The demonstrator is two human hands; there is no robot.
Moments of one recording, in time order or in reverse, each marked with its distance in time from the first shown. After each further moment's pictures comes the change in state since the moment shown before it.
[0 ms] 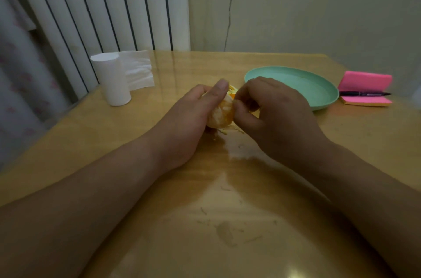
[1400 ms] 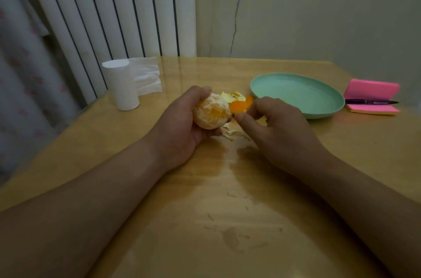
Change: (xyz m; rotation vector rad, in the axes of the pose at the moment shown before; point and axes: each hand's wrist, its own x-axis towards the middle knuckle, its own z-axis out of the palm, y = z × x) left_hand -0.001 0.013 -0.006 -0.448 0.087 -0.107; right_hand -0.005 0.008 0.007 0.202 -0.202 0.259
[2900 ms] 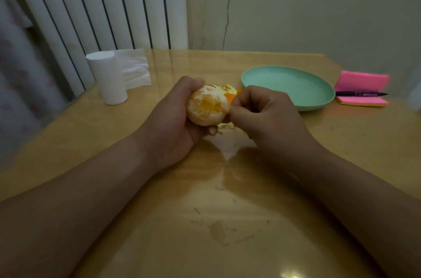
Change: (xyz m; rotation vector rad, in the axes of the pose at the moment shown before) left_hand -0.012 -0.001 0.014 0.005 -0.076 -0.007; right_hand -0.006 -0.015 -0.005 0.474 0.015 0.122
